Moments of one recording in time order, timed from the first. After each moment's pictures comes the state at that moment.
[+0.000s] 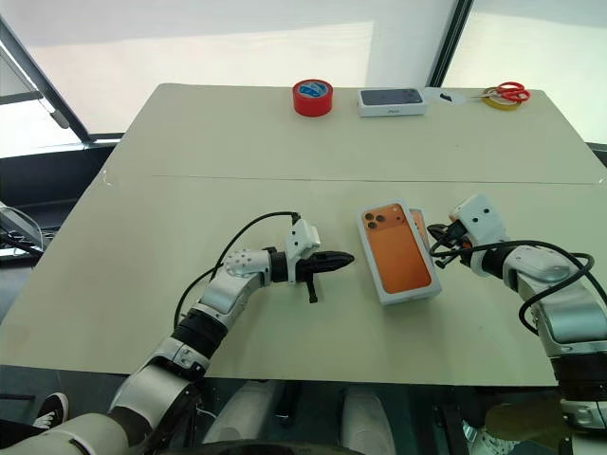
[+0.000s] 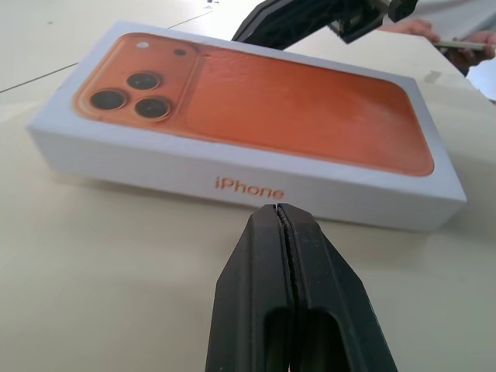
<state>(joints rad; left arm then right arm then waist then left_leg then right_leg) -0.57 0.00 -0.31 0.51 -0.10 0.01 -0.92 -0.18 -0.88 -0.10 -0.02 0.36 0.39 0.68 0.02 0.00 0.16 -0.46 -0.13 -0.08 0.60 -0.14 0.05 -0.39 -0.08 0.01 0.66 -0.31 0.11</state>
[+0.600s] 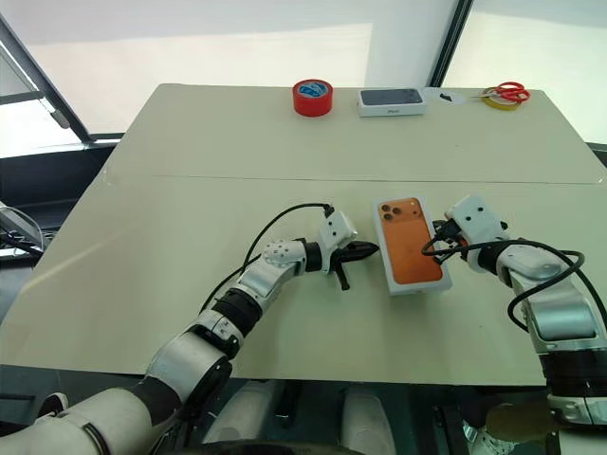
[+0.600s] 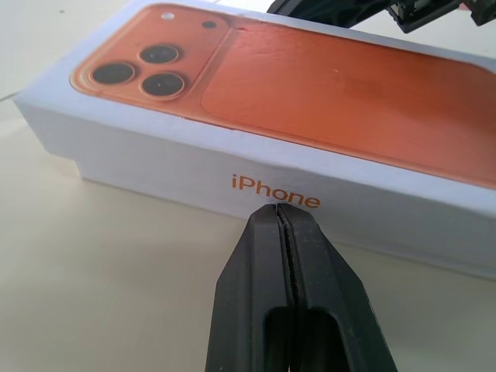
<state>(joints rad) -0.79 -0.13 -0.28 0.86 -0.02 -0.11 -0.77 -0.22 -0.84 -0.11 -0.01 0.21 0.41 0.62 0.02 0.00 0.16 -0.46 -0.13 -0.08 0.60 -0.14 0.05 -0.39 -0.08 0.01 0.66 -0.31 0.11</state>
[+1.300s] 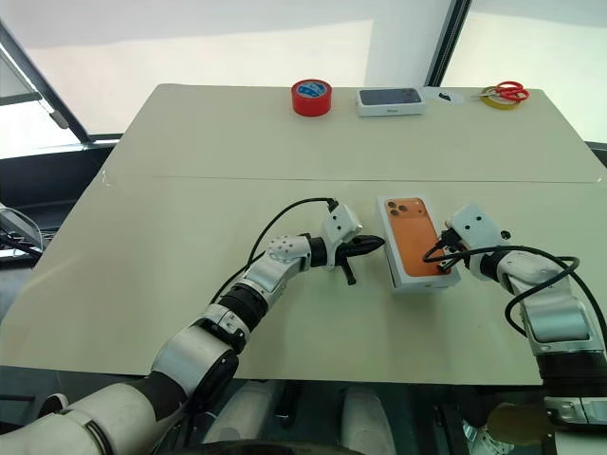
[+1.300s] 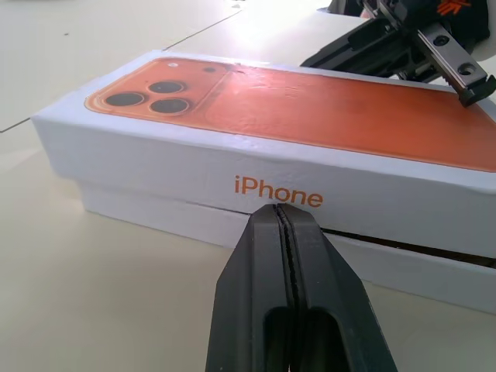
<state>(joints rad) -0.81 -0.16 -0.26 0.89 -0.01 -0.15 -0.77 -0.20 -0.83 -0.11 0.04 0.13 0.40 0.66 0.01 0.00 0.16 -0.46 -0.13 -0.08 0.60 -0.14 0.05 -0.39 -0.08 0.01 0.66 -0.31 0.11</state>
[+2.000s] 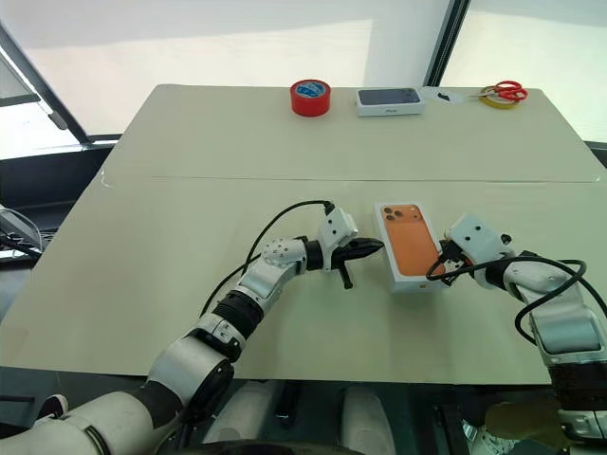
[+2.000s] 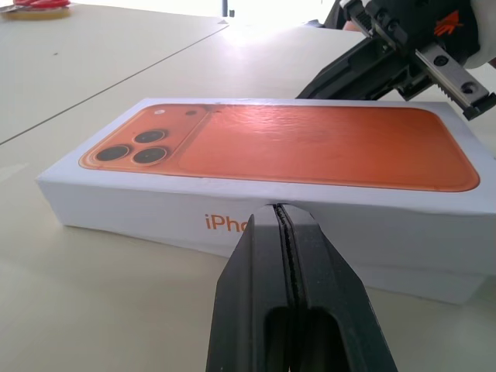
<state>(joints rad) -0.73 -0.14 -0.27 0.76 -0.01 -0.13 -0.82 -0.12 -0.88 -0.11 -0.01 0.10 0.33 0.73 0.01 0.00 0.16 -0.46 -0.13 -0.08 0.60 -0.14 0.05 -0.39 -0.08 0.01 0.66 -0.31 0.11</state>
